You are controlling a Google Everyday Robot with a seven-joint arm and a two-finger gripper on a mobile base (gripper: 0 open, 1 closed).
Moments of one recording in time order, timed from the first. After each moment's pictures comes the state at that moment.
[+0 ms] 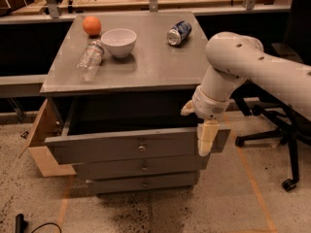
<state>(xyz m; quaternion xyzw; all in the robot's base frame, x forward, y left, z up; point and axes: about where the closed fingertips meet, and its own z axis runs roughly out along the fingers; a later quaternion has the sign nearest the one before) 0.532 -0.119 0.737 -0.77 0.62 0.12 0.07</state>
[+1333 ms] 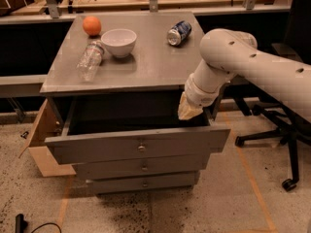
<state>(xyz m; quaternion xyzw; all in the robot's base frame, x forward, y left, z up) 0.602 -0.100 0.744 -0.76 0.63 0.04 0.16</state>
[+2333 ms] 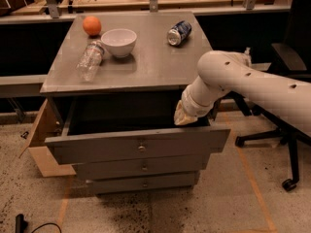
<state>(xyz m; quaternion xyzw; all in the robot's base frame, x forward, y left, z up) 0.616 -0.090 0.705 -0.76 0.62 0.02 0.20</state>
